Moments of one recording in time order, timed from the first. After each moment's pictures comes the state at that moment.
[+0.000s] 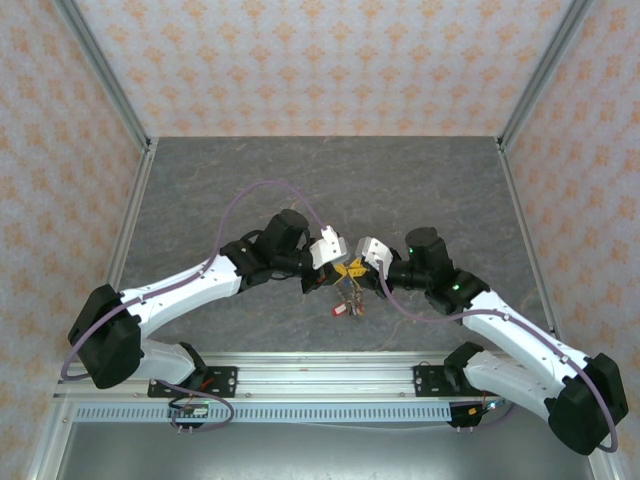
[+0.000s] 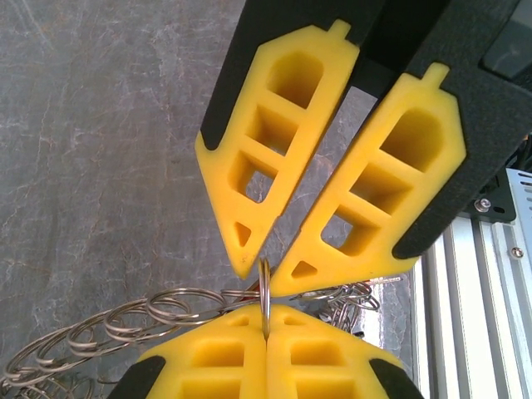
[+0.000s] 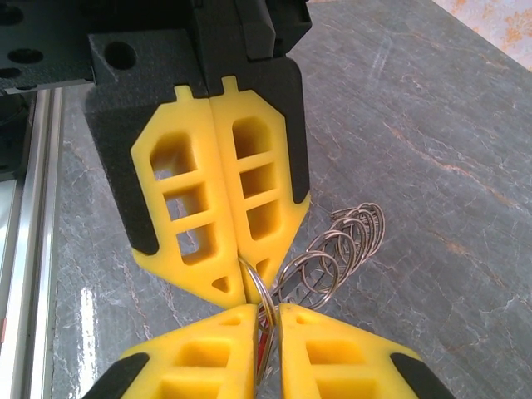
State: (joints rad) left arm -0.75 1.36 0.94 -0.27 0.51 0.27; right arm 0.61 0.93 0.60 -0.20 -0.53 -0.39
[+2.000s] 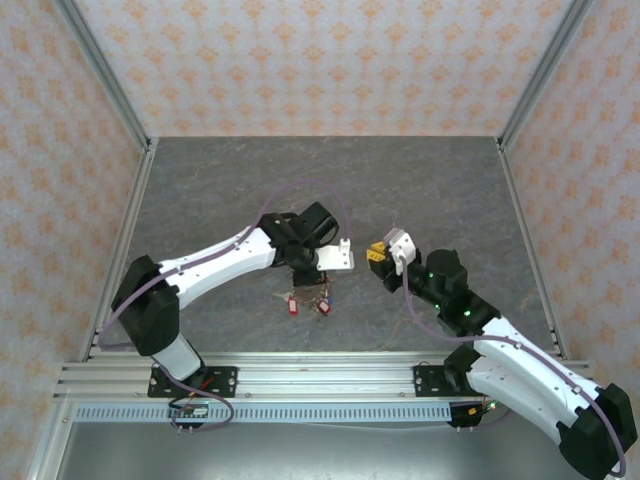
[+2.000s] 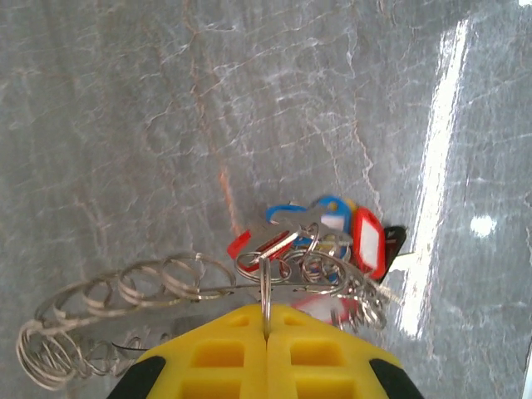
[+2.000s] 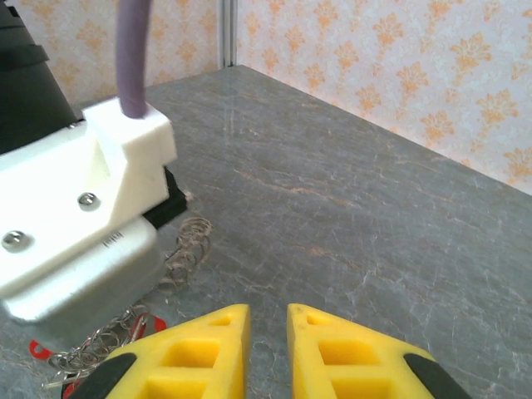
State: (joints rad) left arm -0.79 1.64 1.30 -0.89 0.13 0.60; right arm 0.62 0.71 0.40 0.07 -0.16 -0.13
